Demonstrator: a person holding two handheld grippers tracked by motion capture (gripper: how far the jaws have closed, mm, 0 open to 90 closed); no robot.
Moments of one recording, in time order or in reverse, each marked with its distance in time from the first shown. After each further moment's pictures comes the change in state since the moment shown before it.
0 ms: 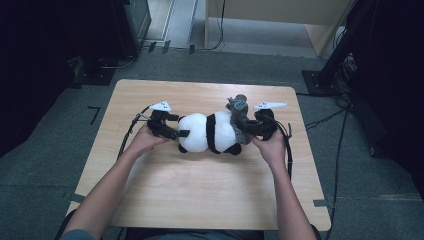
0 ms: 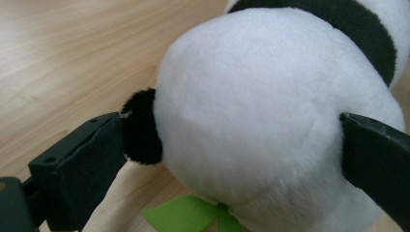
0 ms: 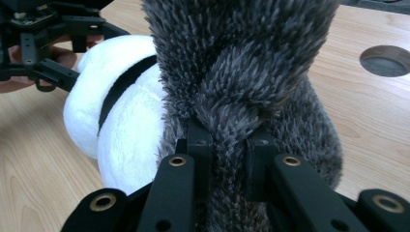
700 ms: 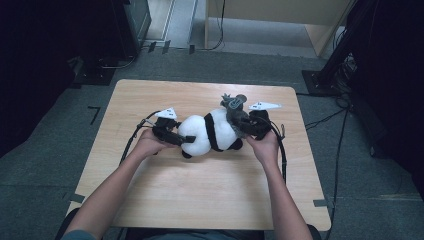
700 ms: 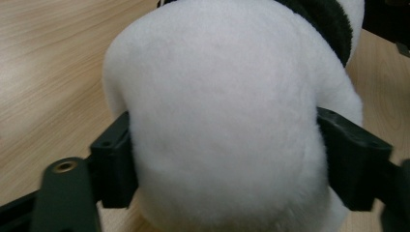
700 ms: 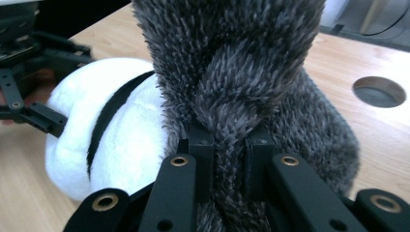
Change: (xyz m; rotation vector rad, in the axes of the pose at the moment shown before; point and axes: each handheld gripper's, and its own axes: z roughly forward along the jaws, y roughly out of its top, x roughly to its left) left arm -0.024 -0.009 0.007 0.004 0.004 -0.030; right arm 0.007 0.001 0.014 -0.088 -0.055 -0.052
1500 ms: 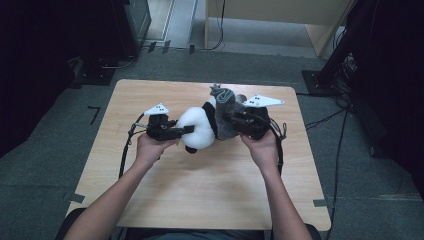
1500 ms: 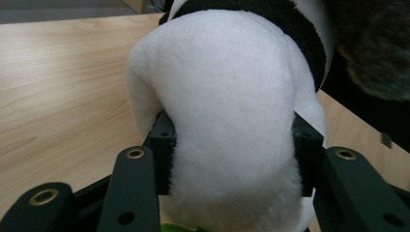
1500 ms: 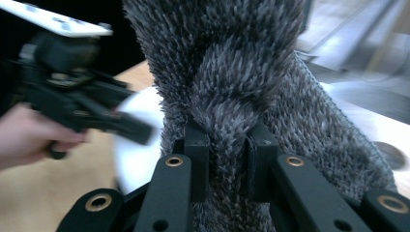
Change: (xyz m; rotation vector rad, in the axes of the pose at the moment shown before) left arm -0.050 0.020 -0.038 -0.187 0.131 -0.184; right arm 0.080 0.047 -0.054 -0.094 0.069 -0.087
